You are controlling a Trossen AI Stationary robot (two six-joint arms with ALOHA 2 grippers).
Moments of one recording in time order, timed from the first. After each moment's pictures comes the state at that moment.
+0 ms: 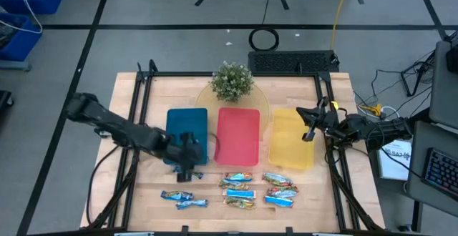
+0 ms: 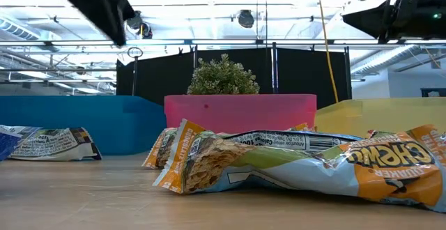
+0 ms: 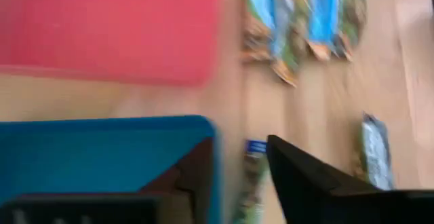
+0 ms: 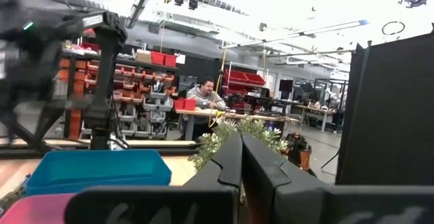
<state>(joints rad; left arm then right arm) -0.42 1.44 1.08 -0.70 -0.14 -0.38 0.13 0.03 0.01 0.35 0.52 -0.30</state>
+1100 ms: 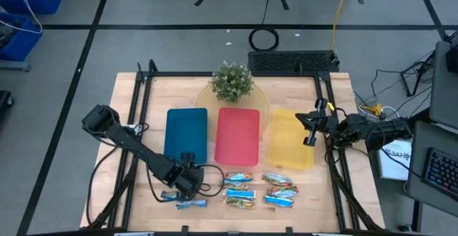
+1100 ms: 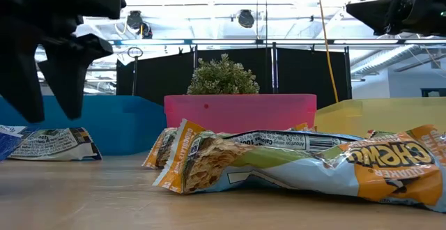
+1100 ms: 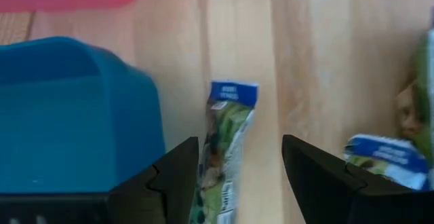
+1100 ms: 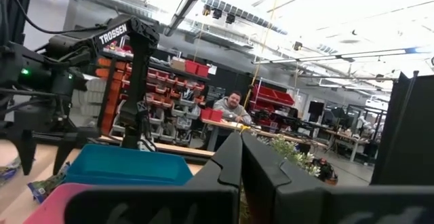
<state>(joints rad) -0.58 1.70 1.06 -0.71 -0.21 -0.47 0.13 0.03 0.01 0.35 0.36 -0.38</state>
